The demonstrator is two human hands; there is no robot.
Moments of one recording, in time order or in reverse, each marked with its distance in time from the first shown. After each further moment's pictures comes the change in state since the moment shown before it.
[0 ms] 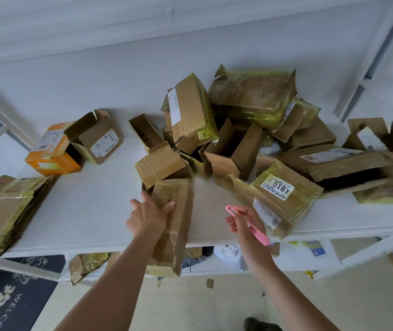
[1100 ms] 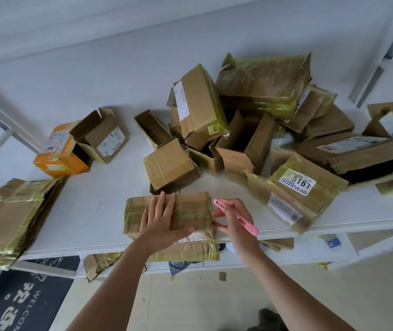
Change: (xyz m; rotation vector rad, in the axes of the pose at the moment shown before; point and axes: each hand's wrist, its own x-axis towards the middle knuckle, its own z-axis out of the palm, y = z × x) left_hand 0.008 -0.043 0.004 0.203 -0.323 0.518; right_hand 0.012 0.006 0.055 0.184 -0.067 0.134
